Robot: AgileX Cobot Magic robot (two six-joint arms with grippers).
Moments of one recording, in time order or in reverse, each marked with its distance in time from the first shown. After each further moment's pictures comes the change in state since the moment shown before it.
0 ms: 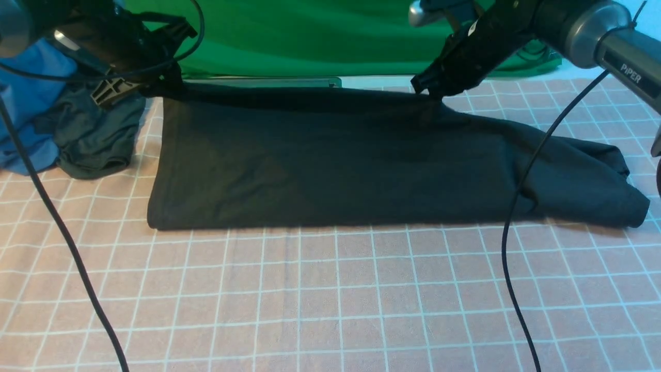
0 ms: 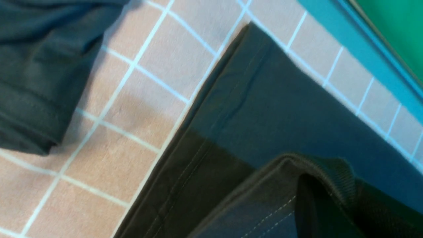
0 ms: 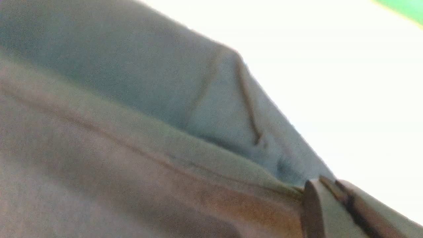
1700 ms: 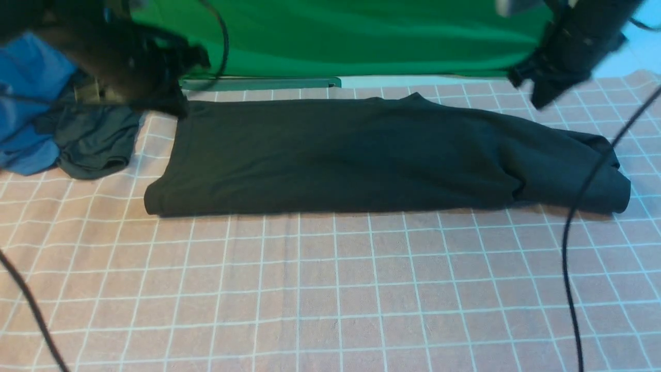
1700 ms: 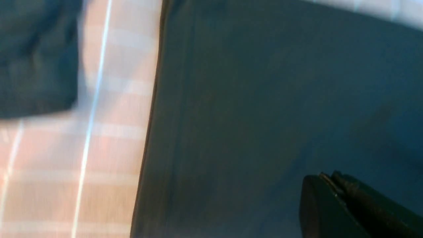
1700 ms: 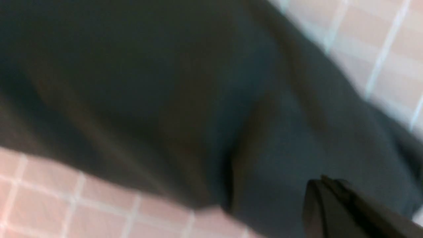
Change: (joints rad) right arm -0.160 -0.295 0.272 -0.139 0.371 0.057; left arm -0.072 -0.270 0.370 0.015 -0.022 0.369
